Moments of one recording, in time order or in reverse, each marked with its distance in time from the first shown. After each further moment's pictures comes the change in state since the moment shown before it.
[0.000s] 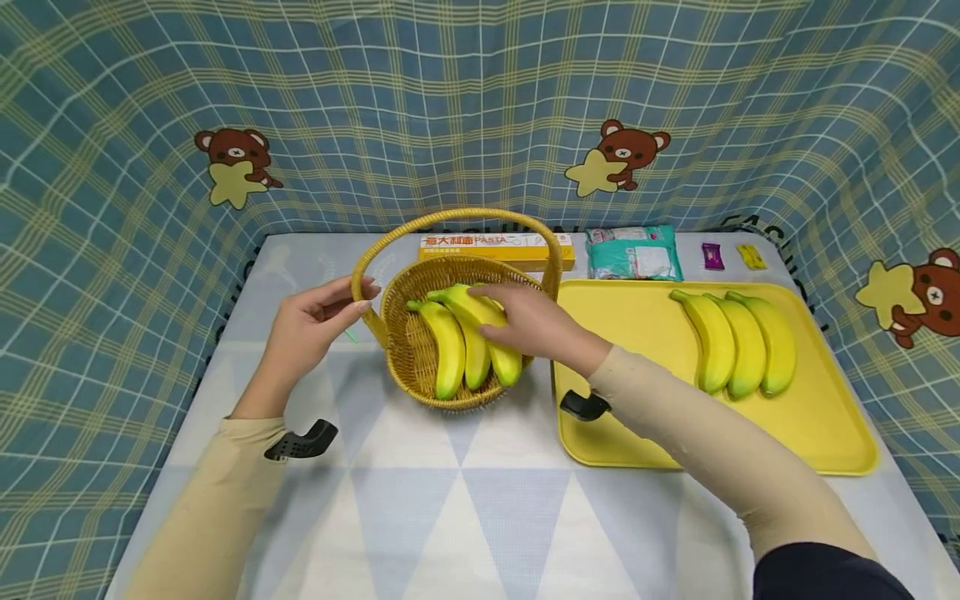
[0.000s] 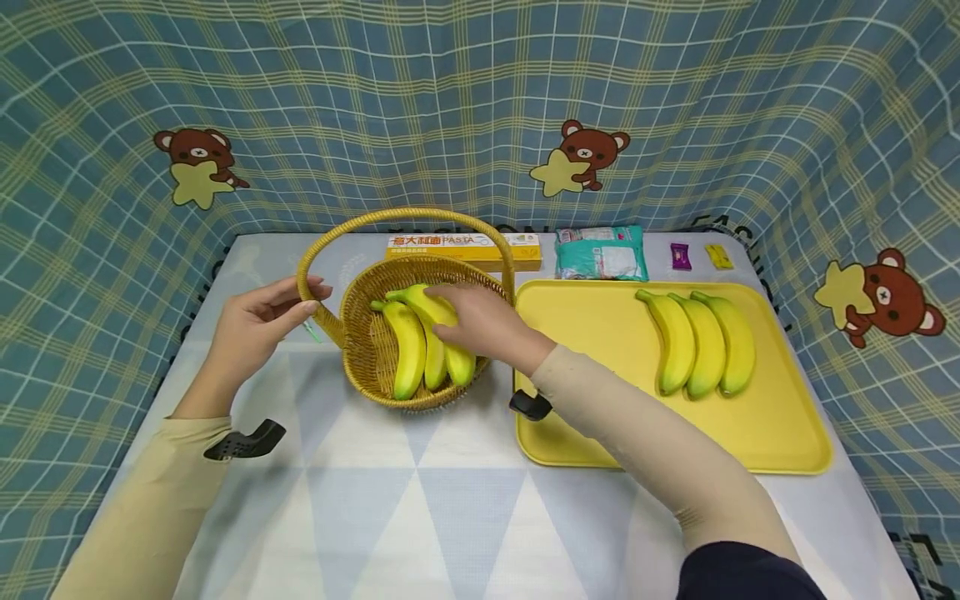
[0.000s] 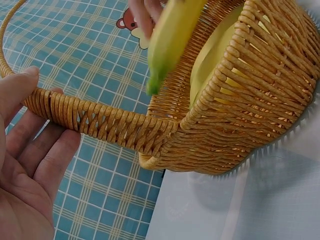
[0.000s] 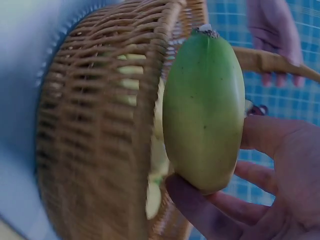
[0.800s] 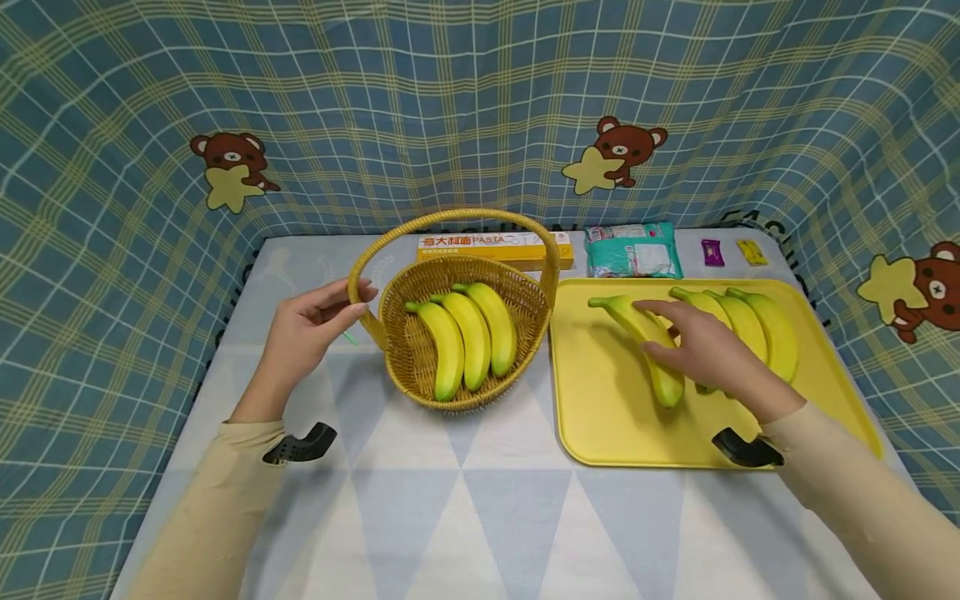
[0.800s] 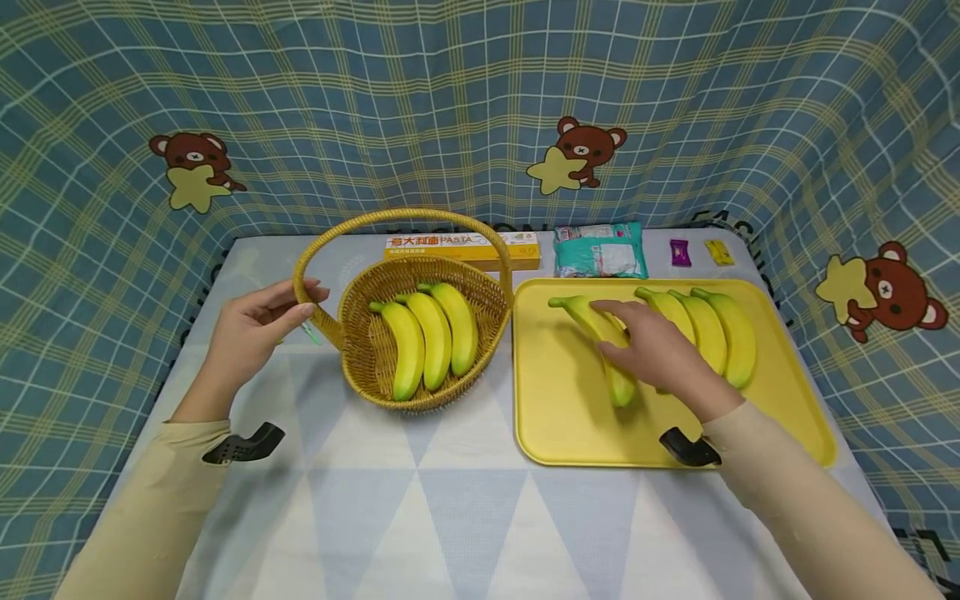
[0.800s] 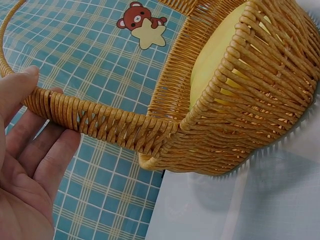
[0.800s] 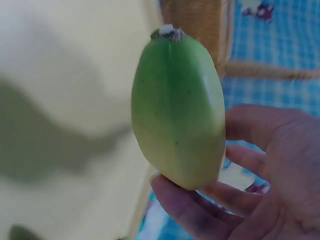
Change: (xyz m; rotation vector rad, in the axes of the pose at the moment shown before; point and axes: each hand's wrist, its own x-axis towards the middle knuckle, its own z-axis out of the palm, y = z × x) left_hand 0.002 -0.001 0.002 -0.039 -0.005 -0.015; right_hand -0.148 0.119 -0.055 -0.026 0.015 0.362
